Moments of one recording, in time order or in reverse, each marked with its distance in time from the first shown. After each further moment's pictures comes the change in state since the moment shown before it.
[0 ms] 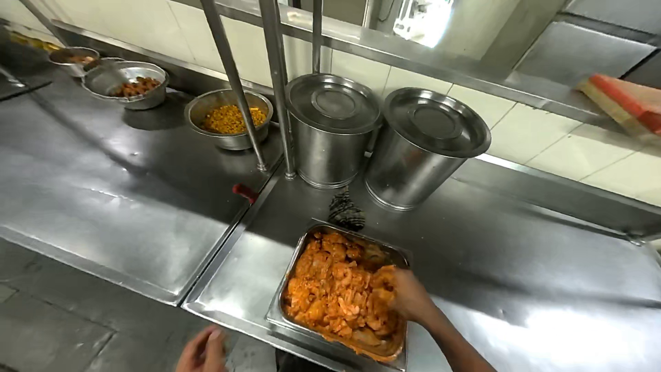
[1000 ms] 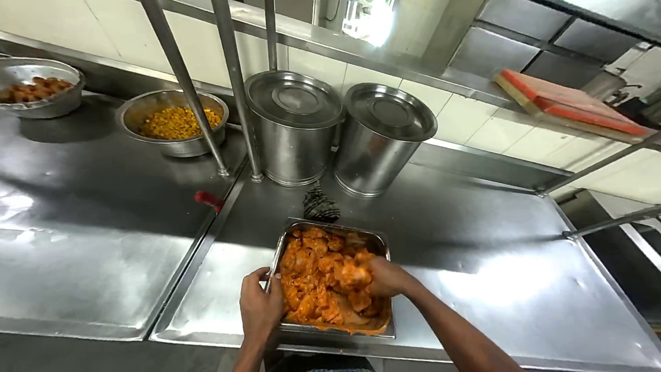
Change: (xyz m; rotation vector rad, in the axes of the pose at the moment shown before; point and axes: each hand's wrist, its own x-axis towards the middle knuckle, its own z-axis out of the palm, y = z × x) left_hand 0.035 0.035 0.110 0.258 -0.334 0.277; right_hand -0.016 -0.014 0.014 -0.011 -0.041 0.143
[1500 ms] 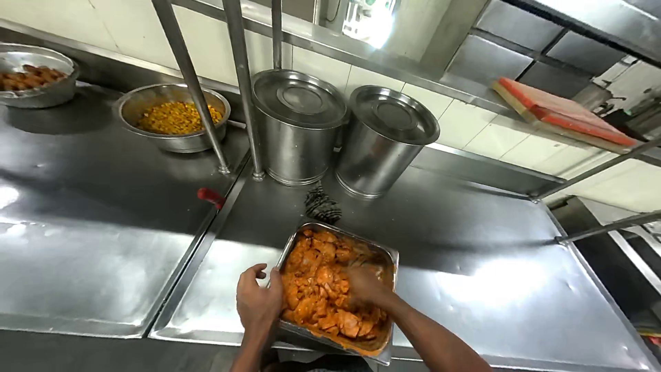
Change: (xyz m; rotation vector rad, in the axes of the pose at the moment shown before) left_hand 0.012 -0.001 -0.001 0.030 0.088 -0.048; right_hand 0.031 -0.037 0.044 -0.218 -0.140 0.061
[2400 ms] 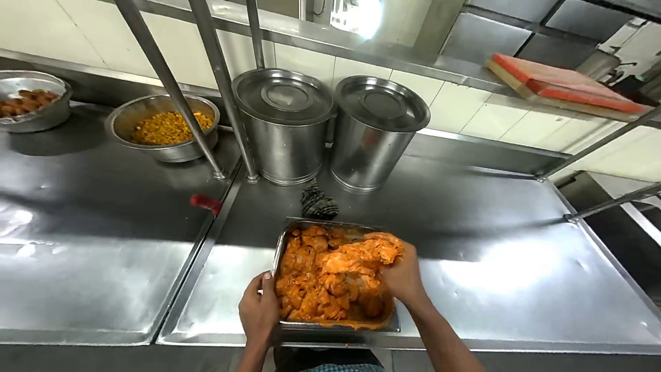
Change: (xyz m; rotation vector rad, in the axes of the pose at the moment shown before) left_hand -0.012 0.004 -0.009 -0.098 -0.155 -0.191; right_hand -0.088 0.000 -0.019 0.914 1.036 -0.094
